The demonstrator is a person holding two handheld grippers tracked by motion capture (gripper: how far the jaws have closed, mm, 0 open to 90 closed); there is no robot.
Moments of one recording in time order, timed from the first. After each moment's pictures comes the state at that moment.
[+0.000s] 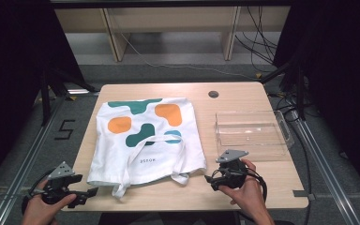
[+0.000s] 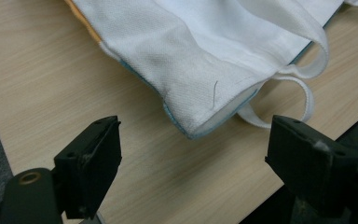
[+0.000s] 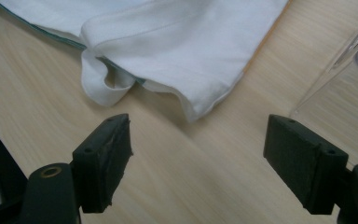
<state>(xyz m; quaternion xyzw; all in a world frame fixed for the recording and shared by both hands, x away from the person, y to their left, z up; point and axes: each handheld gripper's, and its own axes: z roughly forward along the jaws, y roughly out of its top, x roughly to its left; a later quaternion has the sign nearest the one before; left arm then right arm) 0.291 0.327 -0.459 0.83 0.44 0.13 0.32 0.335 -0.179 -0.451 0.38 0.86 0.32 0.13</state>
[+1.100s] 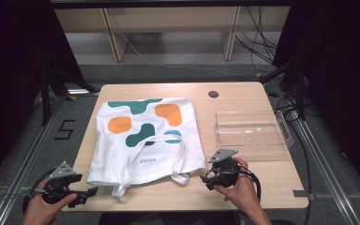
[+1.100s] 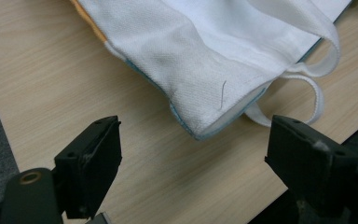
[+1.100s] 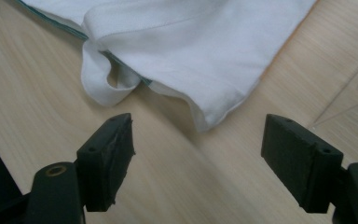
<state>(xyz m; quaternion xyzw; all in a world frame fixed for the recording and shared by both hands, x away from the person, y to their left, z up) 0.294 0.326 -0.459 0.83 0.44 0.13 0.31 0.346 -0.162 -0.458 0.34 0.88 0.30 0.13</state>
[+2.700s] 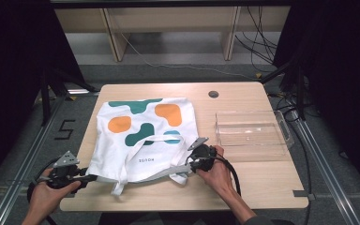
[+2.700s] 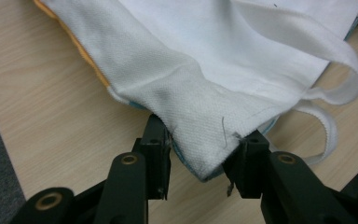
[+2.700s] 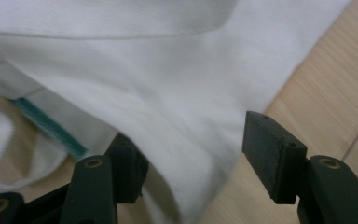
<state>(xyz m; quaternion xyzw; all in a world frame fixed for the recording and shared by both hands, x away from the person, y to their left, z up) 0.321 0.325 -0.452 0.84 0.43 0.14 0.32 0.401 -0.111 -0.478 0.34 0.89 0.22 0.19</state>
